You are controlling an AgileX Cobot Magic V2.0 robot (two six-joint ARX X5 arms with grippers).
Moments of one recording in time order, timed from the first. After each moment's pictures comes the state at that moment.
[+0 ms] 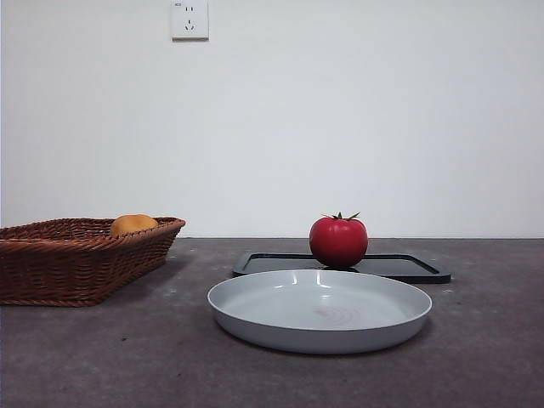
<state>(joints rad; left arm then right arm) 0.00 0.00 0.03 -0.18 0.02 -0.02 0.64 0.63 0.88 -0.92 0.26 0.12</state>
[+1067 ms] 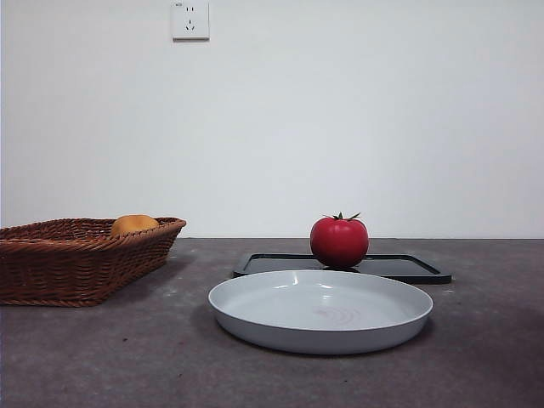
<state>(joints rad) 0.00 0.00 0.03 -0.18 0.02 -0.02 -0.08 0.01 0.02 -0.17 -0.07 -0.02</state>
